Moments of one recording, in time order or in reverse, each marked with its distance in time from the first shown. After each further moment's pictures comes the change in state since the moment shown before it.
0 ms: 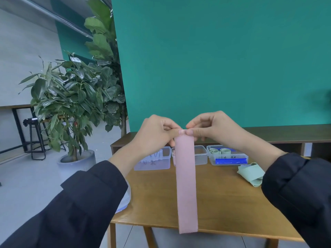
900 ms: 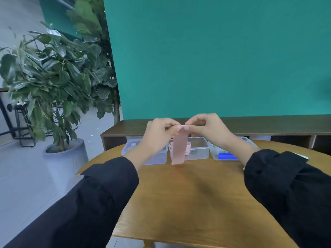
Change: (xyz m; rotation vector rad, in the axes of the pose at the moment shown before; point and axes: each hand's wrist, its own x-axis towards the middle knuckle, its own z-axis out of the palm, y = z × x) left_hand 0.091 -0.130 0.063 0.011 0.084 -0.001; right_hand 0.089 0.133 0.019 0.010 0.102 0.097
